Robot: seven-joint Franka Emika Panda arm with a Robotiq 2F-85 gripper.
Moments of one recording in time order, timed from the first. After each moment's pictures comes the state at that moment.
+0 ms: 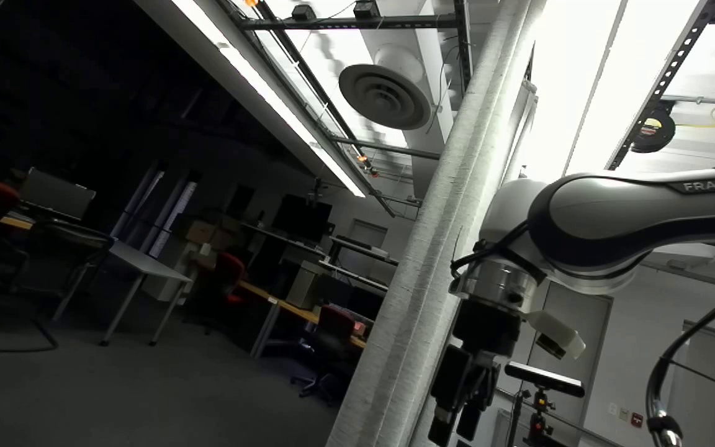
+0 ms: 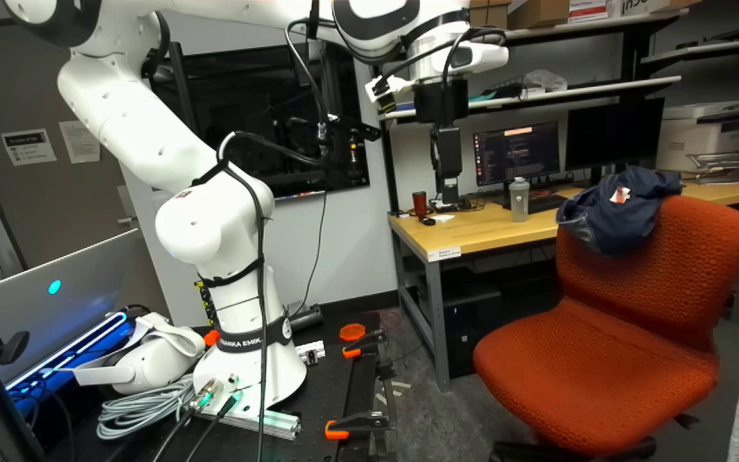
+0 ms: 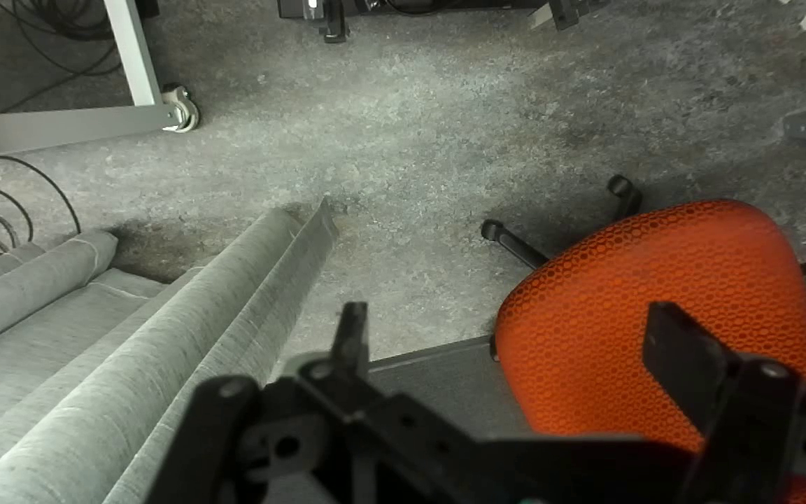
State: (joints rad) arm 0.00 -0.60 0.00 -2.52 -0.02 1.91 0.02
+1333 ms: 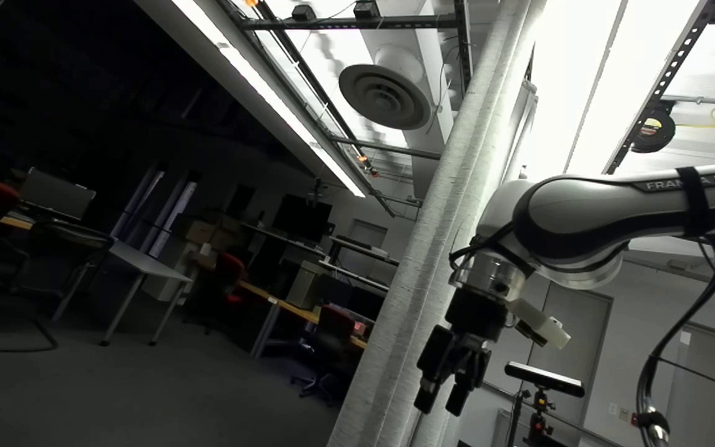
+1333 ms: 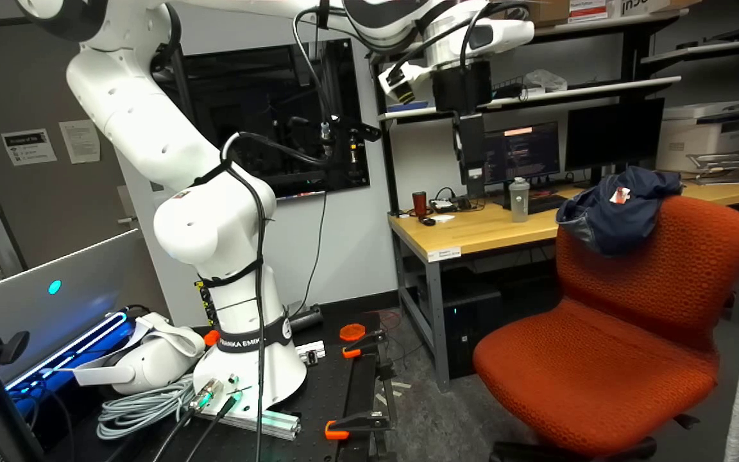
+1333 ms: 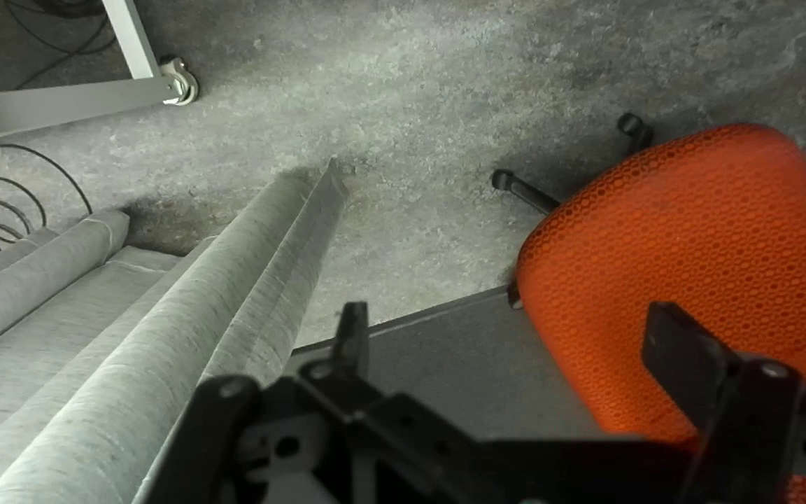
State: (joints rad) arm -0.04 -0.54 -0.03 -2.45 -0.02 1.97 0.04
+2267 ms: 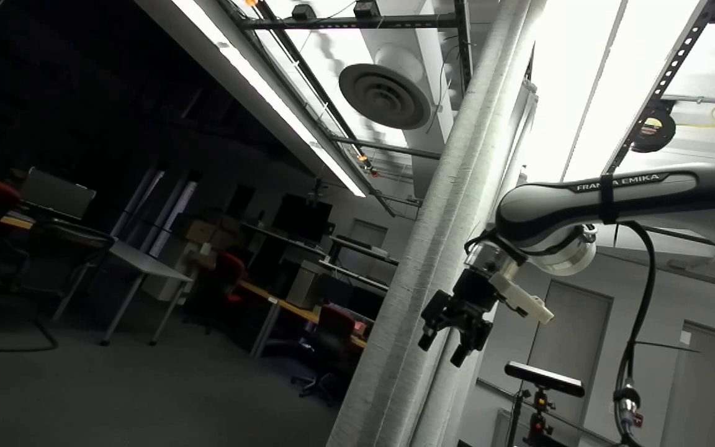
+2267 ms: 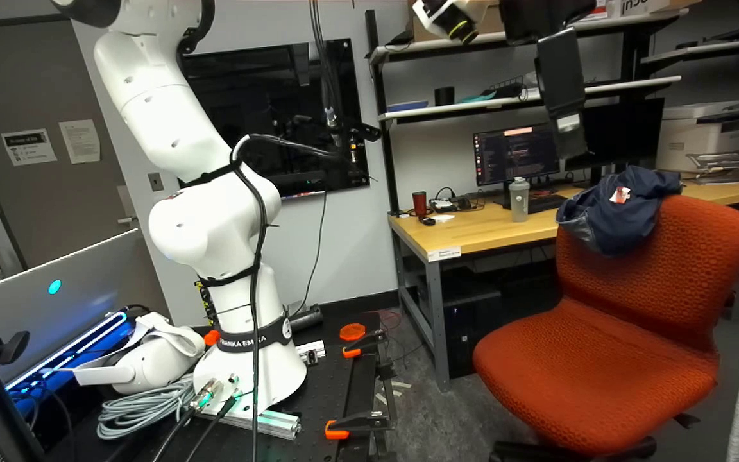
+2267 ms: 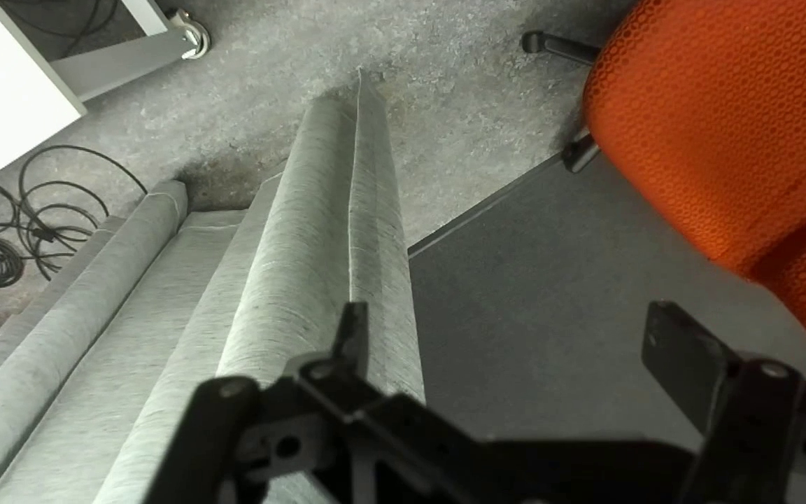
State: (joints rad) arm -0.15 -0.35 -0.18 -2.19 -0.01 2.02 0.05
